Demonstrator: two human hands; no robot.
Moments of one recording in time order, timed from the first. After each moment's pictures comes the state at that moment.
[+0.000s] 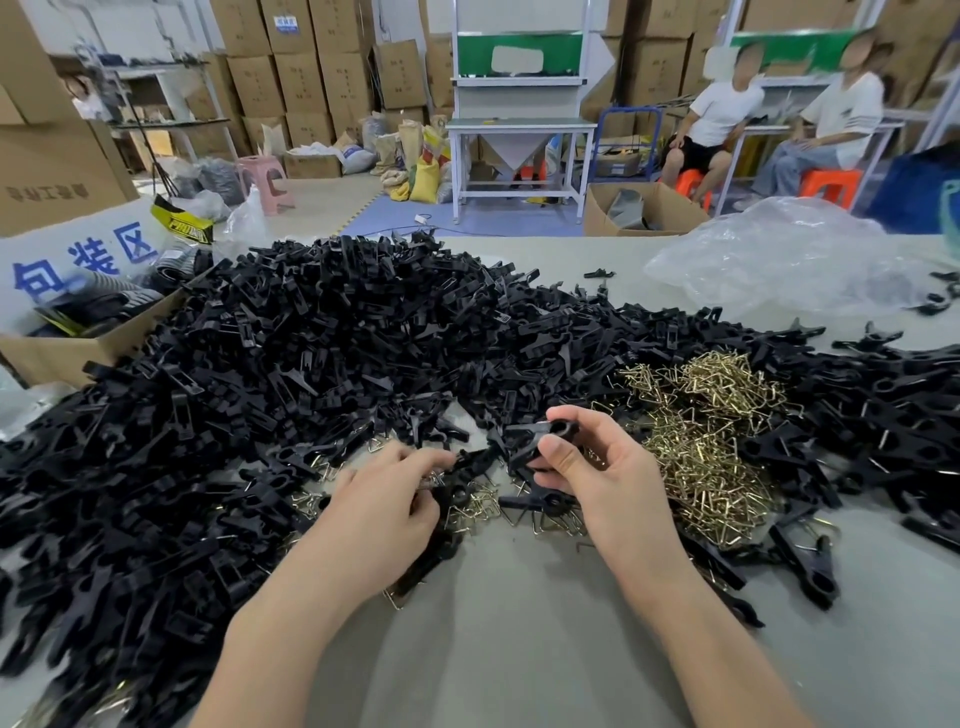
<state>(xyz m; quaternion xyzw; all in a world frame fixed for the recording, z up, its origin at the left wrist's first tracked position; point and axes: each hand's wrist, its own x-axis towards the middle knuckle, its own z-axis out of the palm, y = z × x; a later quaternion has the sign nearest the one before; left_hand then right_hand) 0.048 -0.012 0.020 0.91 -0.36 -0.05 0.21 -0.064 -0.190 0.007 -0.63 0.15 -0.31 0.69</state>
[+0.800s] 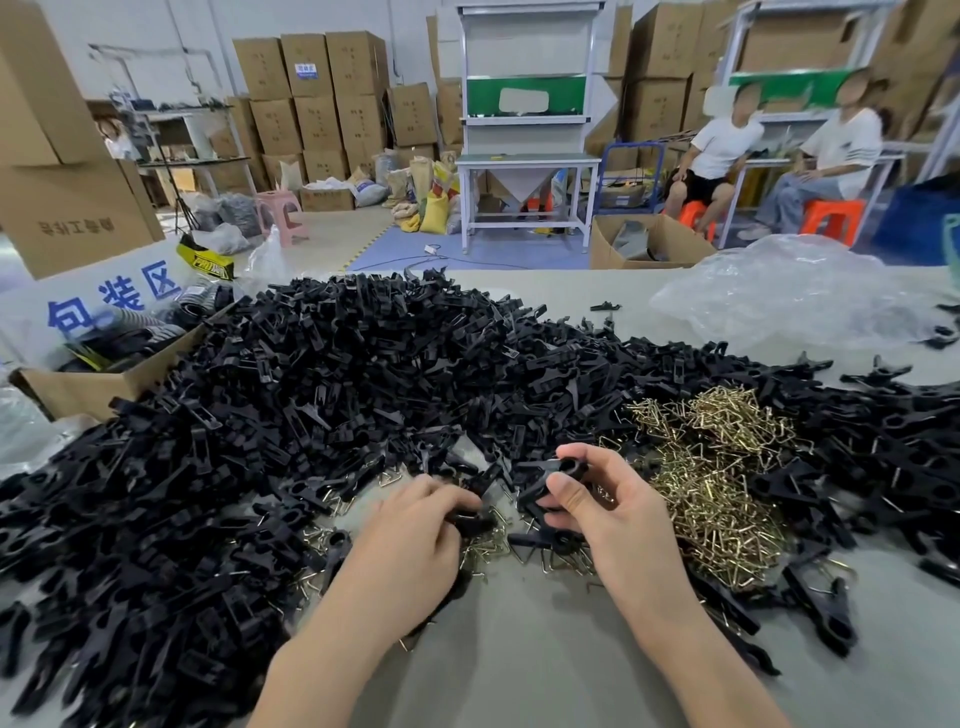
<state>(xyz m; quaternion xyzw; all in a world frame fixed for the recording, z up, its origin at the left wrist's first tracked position) 0.046 -0.025 0.011 0.88 -0.38 -0.01 0.27 -0.064 -0.190 0.007 -0.64 0.14 -0.32 0.68</state>
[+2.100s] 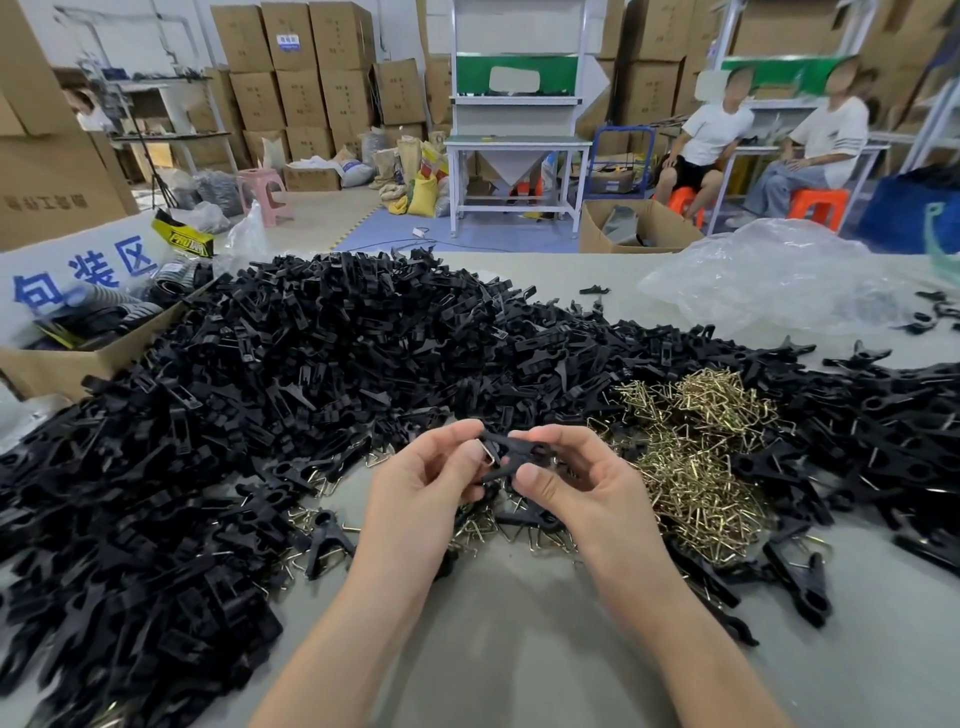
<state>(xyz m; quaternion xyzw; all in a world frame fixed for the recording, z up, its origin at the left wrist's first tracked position) 0.015 -0.052 0.032 0.63 -0.18 -0.15 0.74 -0.070 -0.182 0.019 -0.63 0.09 -0.27 0.72</state>
